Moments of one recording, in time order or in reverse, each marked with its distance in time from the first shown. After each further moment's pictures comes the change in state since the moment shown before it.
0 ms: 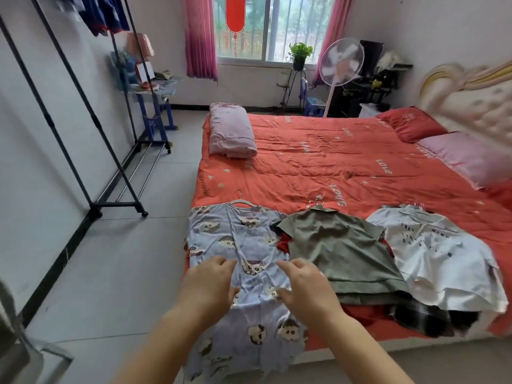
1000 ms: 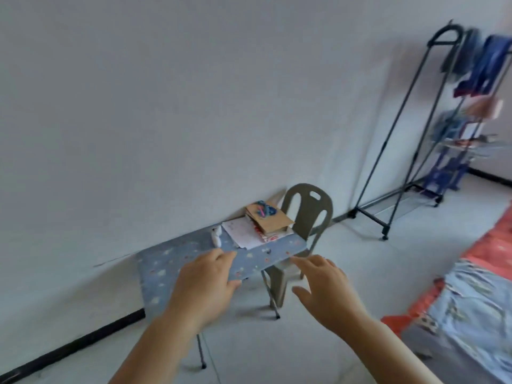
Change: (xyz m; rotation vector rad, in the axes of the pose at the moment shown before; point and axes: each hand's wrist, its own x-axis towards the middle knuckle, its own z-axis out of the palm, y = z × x) left_hand -0.634 -0.044 -0.019 -0.029 0.402 -1.101; right_hand -0.348 -0.357 0.068 0.002 -0.191 -1.121
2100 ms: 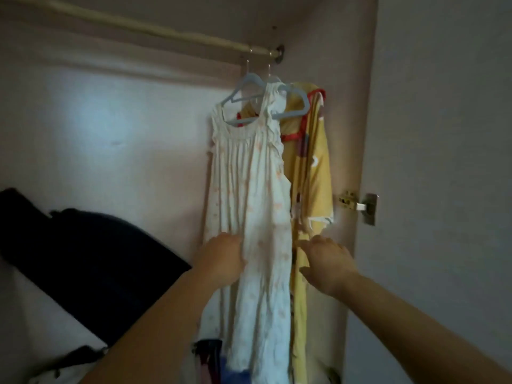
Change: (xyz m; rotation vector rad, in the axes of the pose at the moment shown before) left_hand -0.628 -0.587 -0.321 0.272 0.462 -1.558; right_hand -0.082 -1.000 0.142 0.076 -0.066 -1.564
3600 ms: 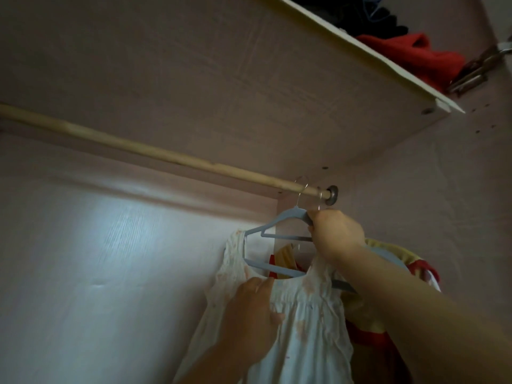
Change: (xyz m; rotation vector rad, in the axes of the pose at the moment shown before) left_hand 0.284 -0.023 -0.125 -0.110 0.675 0.151; right_hand 0.347 -0.026 -0.236 -0.072 0.553 0.057
